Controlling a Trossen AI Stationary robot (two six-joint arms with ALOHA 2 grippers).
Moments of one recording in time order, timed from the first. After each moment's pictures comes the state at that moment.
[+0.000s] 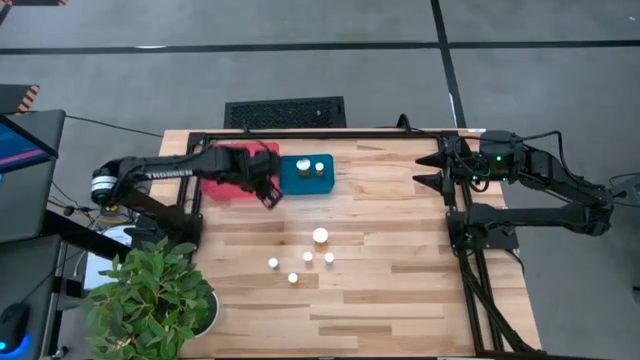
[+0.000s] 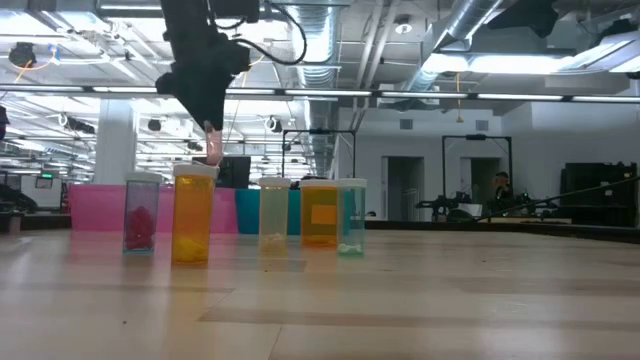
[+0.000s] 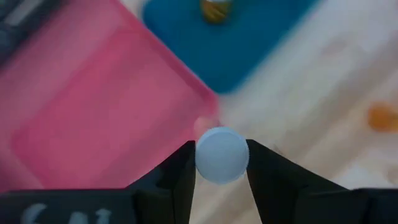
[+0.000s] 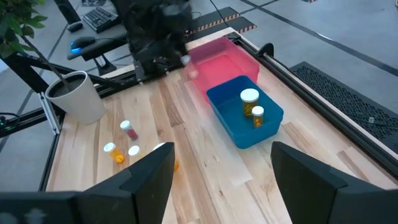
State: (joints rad) left arm 0.25 1.39 1.19 -1.04 -0.22 -0.53; right arm -0.28 0.64 1.01 -0.75 -0.05 0.23
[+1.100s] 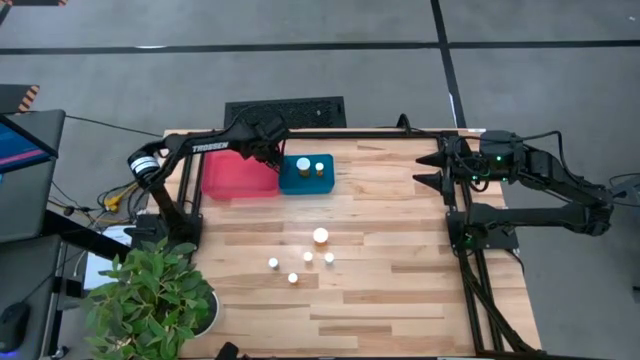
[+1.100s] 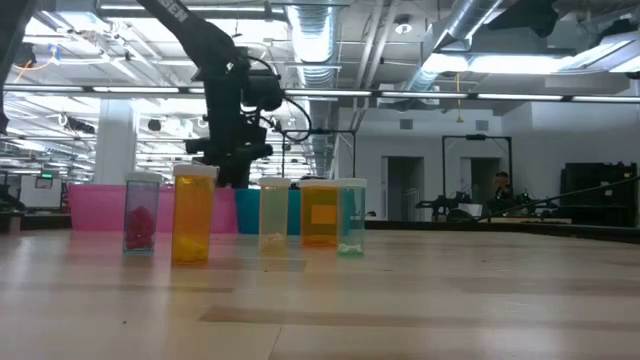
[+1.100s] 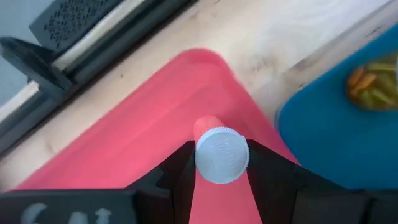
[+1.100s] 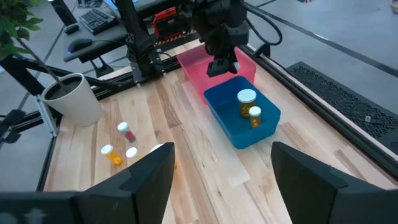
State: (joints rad) left arm 0.61 1.73 1.19 -0.73 -0.27 -0.30; right arm -0.28 0.64 1.01 -0.75 -0.03 0.24
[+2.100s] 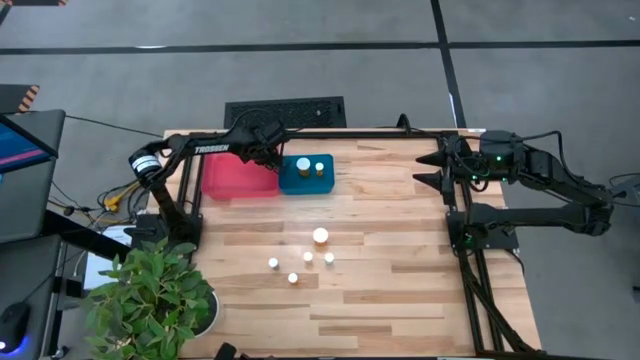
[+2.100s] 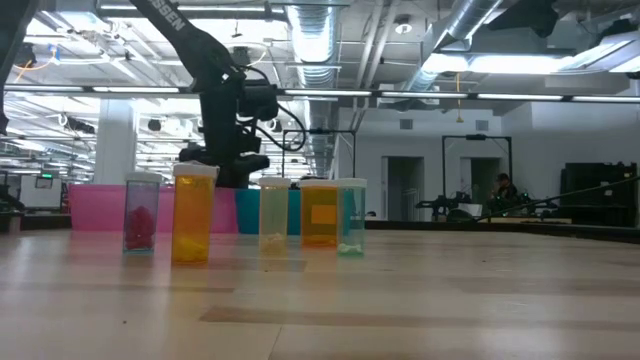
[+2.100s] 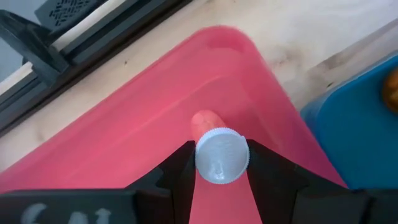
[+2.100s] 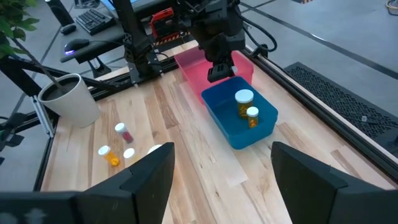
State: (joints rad) left arm 0.62 1.74 1.12 -0.64 -0.30 -0.35; right arm -0.28 0.64 1.01 -0.75 -0.03 0.24
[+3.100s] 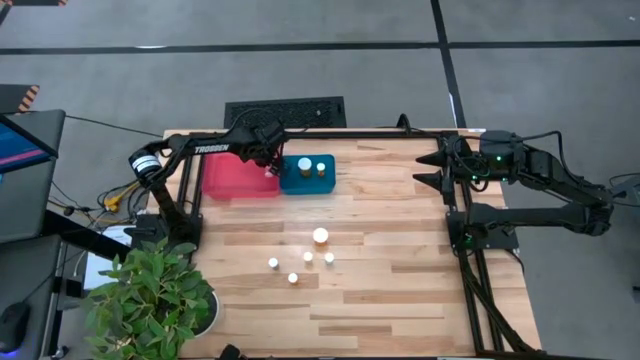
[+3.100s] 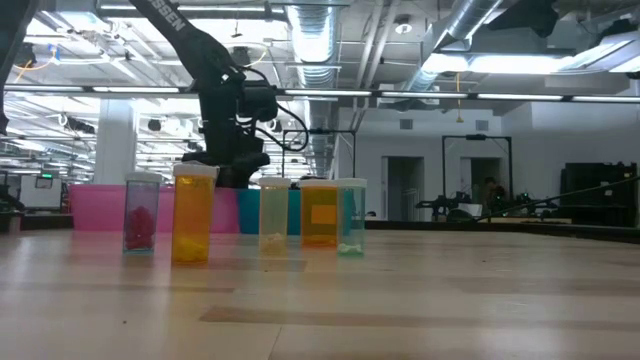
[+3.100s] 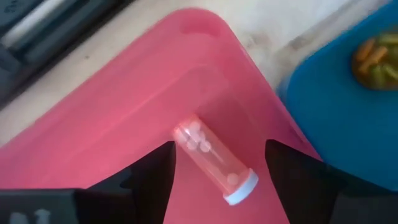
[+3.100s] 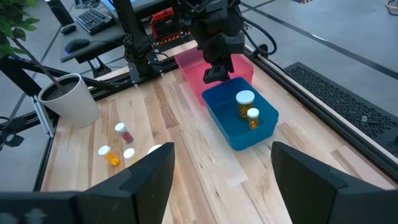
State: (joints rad) left arm 0.62 1.74 1.11 -0.65 -0.19 -0.30; right arm -0.28 0.64 1.01 -0.75 -0.03 0.24
